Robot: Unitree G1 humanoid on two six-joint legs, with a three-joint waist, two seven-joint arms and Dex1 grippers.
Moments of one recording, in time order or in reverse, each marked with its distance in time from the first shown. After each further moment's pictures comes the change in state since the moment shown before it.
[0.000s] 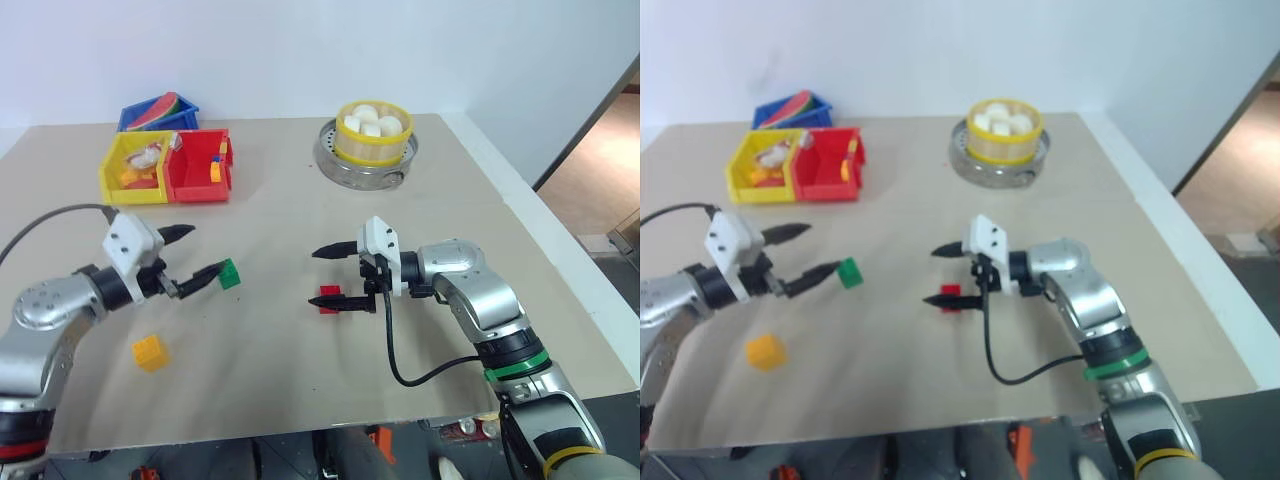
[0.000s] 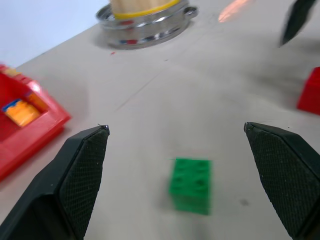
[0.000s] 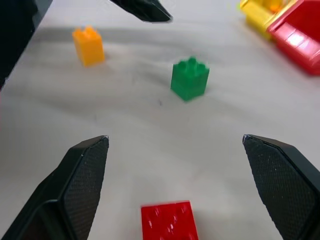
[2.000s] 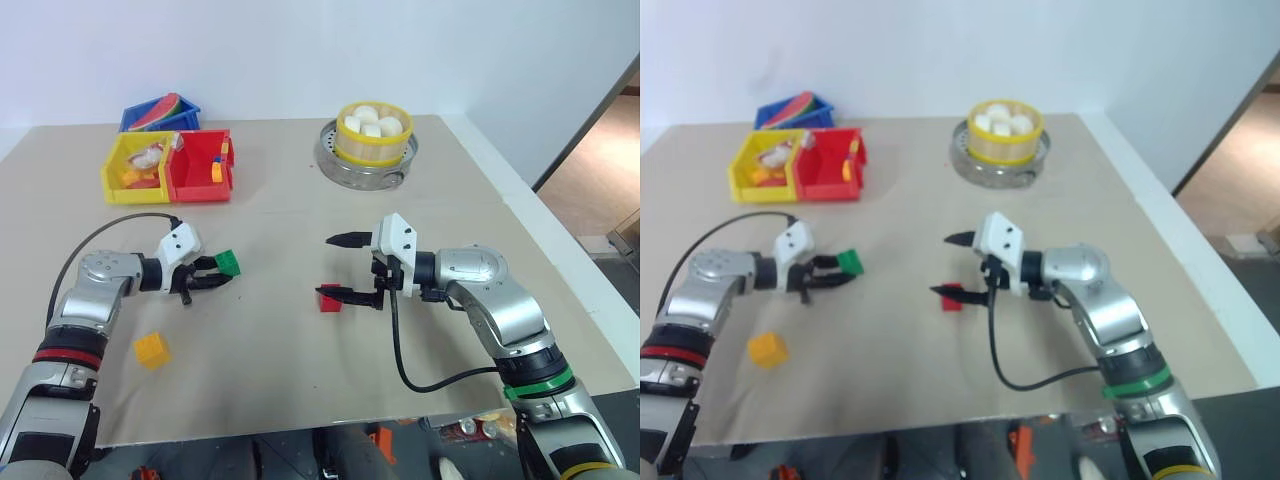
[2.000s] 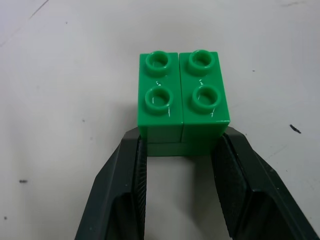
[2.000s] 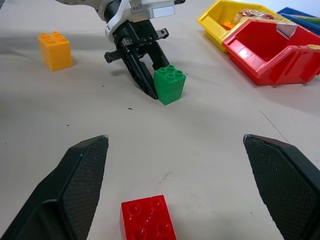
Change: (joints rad) left arm -0.357 -0.097 -0.309 0.621 0.321 -0.278 -0.368; right arm 0.073 -0.061 -0.036 -0.117 0.014 -0.004 -0.124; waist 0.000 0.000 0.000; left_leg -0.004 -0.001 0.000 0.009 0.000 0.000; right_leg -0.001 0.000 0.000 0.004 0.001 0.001
